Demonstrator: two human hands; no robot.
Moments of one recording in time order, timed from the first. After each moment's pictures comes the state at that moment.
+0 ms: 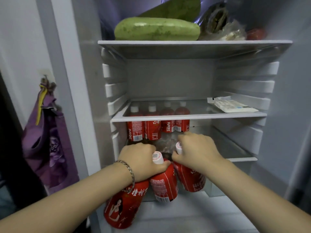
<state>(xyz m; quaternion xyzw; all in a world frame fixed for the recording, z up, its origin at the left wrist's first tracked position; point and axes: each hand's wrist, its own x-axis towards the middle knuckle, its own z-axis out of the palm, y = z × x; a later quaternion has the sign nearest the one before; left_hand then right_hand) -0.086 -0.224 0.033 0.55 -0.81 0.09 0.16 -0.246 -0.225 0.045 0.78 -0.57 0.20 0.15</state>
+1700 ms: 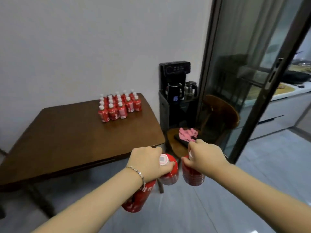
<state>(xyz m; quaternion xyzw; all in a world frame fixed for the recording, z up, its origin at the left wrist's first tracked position) -0.540 0.970 -0.120 0.89 0.45 0.05 -0.02 -0.372 0.929 -0.112 0.73 0.68 0.01 -0.01</state>
